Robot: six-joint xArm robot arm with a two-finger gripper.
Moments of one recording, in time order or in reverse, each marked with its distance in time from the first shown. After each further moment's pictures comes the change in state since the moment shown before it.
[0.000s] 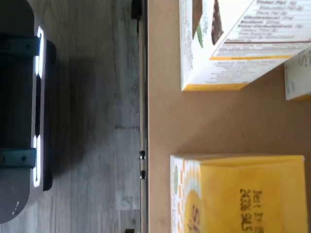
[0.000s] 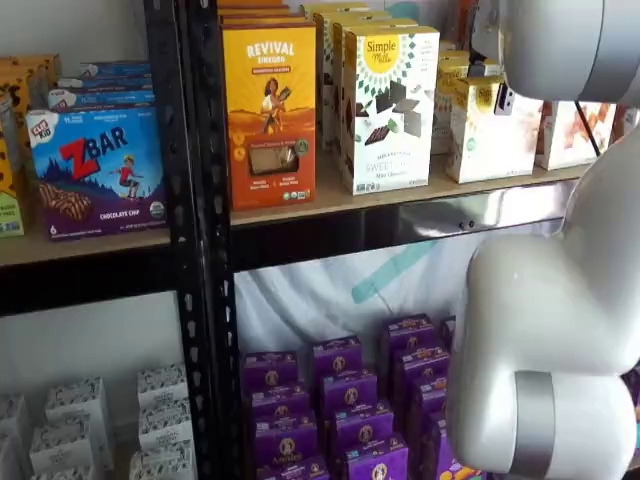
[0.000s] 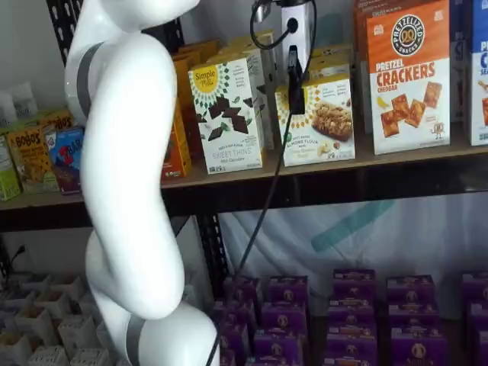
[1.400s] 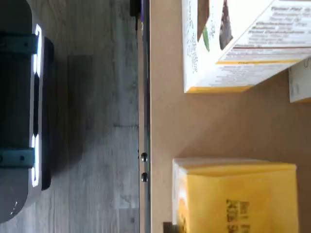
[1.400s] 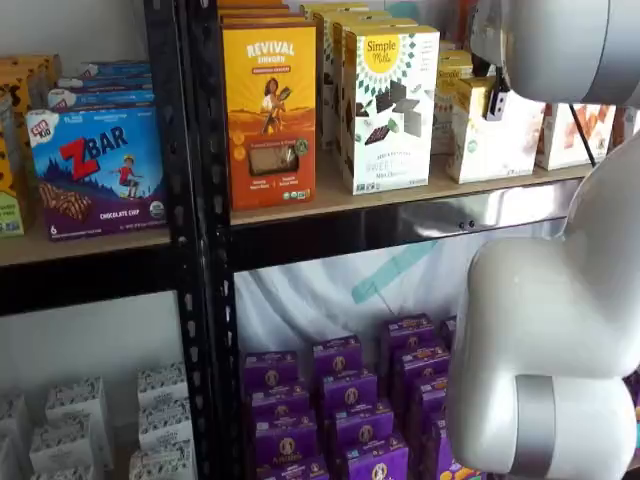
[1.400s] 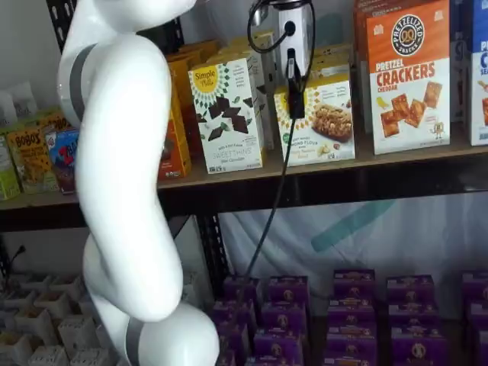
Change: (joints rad) arm 0.009 -0.028 0.041 -0.007 -0.024 0.006
